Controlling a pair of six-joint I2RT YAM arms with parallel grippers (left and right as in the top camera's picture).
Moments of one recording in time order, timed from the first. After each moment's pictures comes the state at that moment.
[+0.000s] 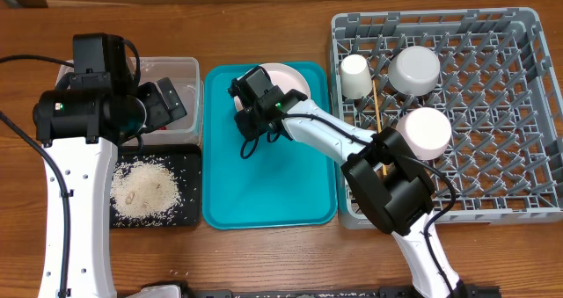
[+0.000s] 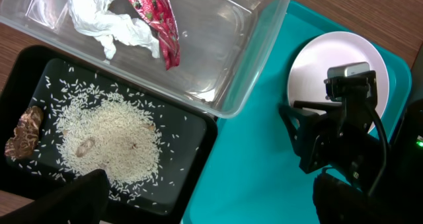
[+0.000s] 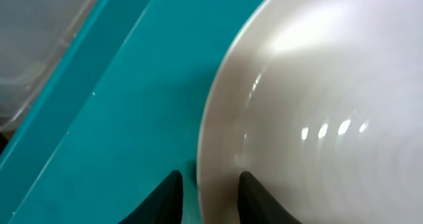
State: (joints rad) left arm 0.06 1.43 1.56 -1.26 0.00 -0.42; right arm 0.71 2.30 1.72 -0.49 -0.14 0.15
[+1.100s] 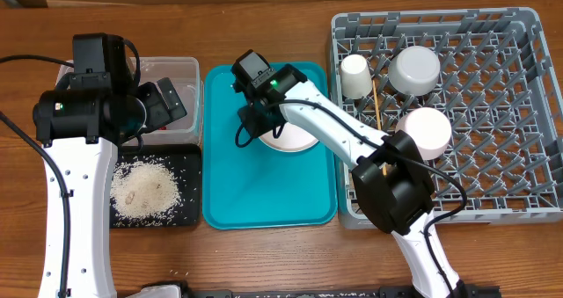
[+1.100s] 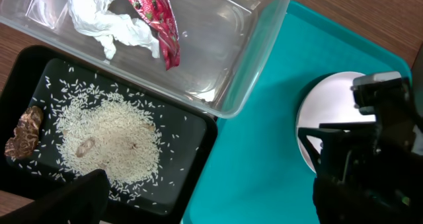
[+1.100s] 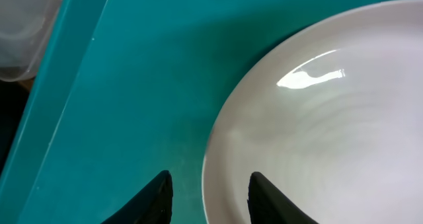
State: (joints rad) left arm 0.06 1.43 1.56 -1.26 0.00 -0.42; right arm 0.71 2.30 1.96 -0.93 -0.11 0.19
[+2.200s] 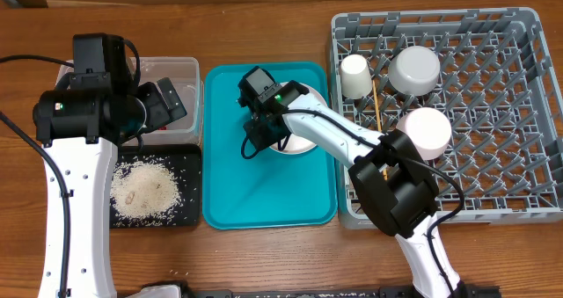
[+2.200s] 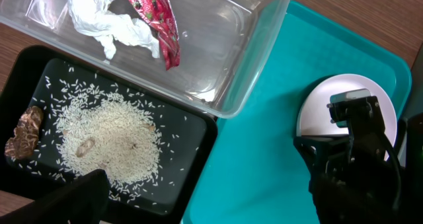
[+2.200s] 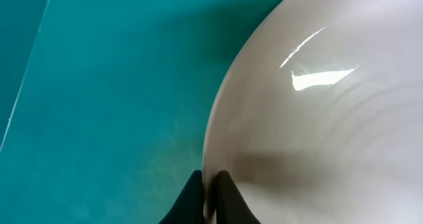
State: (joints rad) left arm 0.06 1.43 1.56 -1.26 0.00 -0.42; right arm 0.71 2.27 1.79 -0.83 -0.14 0.18
